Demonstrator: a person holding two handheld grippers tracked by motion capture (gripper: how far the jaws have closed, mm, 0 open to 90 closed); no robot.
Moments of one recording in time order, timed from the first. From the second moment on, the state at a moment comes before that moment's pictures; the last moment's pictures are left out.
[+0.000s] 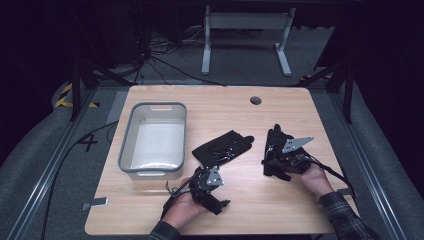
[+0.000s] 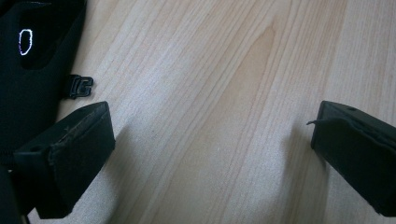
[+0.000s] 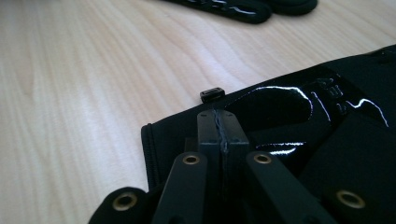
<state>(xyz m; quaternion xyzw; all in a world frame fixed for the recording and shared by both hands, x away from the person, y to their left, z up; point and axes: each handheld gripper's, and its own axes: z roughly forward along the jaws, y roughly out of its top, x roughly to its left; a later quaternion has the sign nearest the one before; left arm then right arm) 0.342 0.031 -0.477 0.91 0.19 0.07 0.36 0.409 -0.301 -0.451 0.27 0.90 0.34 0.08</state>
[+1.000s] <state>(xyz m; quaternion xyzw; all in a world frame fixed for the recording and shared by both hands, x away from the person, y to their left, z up) 0.341 0.031 -0.477 0.91 0.19 0.07 0.36 0.328 -0.270 -0.450 0.19 0.92 0.35 0.03</state>
